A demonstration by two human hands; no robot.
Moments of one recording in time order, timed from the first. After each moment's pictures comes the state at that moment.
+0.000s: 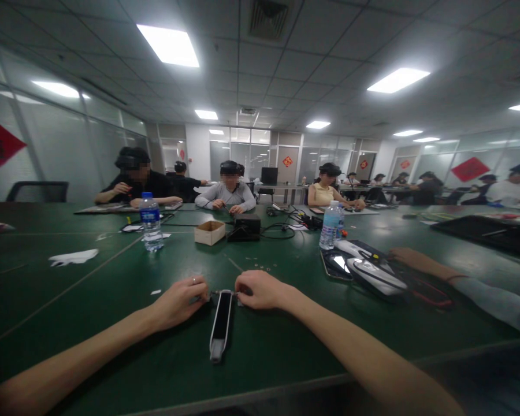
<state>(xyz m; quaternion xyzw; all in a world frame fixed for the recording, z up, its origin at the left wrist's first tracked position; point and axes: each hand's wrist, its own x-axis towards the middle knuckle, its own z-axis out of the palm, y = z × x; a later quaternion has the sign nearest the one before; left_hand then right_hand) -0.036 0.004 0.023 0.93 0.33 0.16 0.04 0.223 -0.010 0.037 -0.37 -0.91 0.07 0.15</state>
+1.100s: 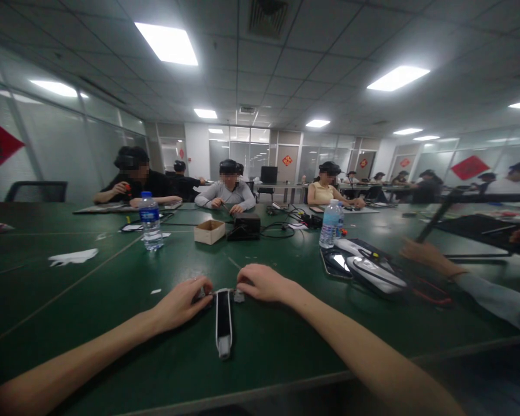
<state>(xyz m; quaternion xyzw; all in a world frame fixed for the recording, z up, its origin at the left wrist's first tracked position) -0.030 0.002 0.017 0.90 0.39 0.17 0.10 0.230 0.002 0.035 -0.40 -0.90 0.04 0.15</state>
